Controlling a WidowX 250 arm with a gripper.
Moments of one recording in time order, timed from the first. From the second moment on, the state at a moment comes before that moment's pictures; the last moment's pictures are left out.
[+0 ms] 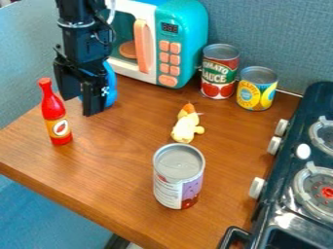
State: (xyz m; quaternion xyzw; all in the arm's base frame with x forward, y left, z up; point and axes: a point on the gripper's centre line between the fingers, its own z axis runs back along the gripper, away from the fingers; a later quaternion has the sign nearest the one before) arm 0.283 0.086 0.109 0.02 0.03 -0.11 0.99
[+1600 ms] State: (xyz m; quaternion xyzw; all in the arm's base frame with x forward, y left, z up) arm 0.270 0.158 0.142 0.02 0.02 -0.04 1.00
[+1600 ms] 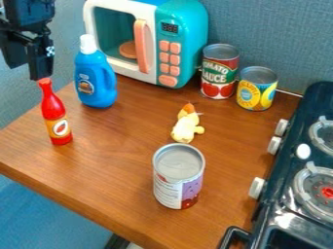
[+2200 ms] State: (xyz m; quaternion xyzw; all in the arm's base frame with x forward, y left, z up) arm 0.273 0.159 0.133 0.02 0.03 -0.04 1.00
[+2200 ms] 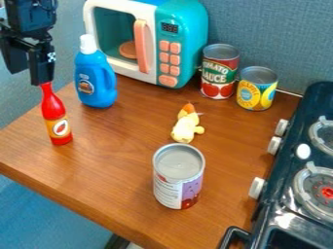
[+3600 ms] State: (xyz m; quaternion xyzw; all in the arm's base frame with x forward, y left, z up) arm 0.285 0.147 0.099 0.01 0.07 -0.06 1.00
